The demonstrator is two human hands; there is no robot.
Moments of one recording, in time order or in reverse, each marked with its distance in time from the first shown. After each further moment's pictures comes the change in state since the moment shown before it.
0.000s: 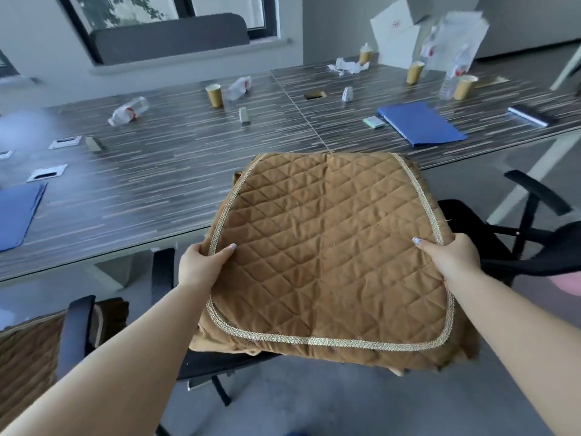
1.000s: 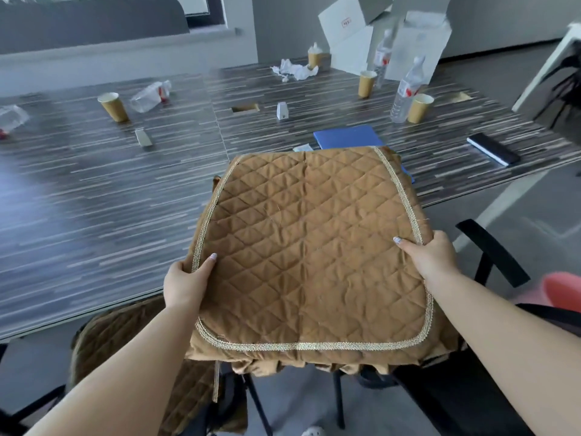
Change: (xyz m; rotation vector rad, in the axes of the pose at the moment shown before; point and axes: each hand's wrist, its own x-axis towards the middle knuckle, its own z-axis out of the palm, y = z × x) left_hand 0.100 0.158 0.334 -0.007 0.068 -0.086; right_hand 0.378 -0.021 -0.067 -0.001 0.036 0.001
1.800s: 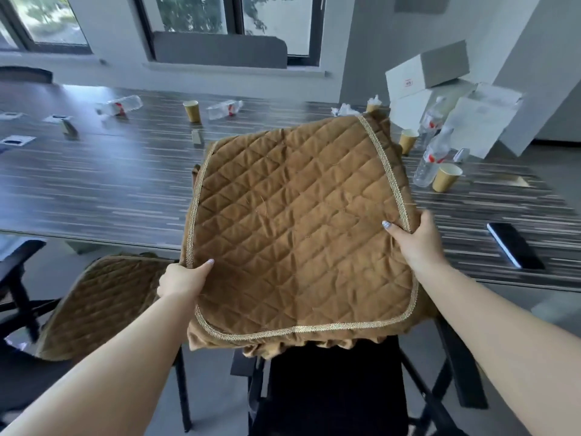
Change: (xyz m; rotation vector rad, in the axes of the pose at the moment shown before) left_hand -0.155 0.055 0.146 0.034 0.331 -0.326; right_hand 0.187 -0.050 -0.126 0.047 -0.361 -0.517
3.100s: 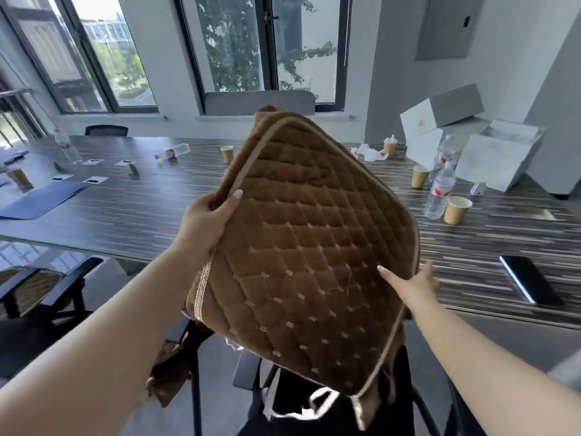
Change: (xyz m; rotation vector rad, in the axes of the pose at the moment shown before) left_hand -0.175 0.136 -0.064 -0.456 -0.051 0.642; right_hand -0.003 0.048 -0.039 -0.096 -0.148 0.267
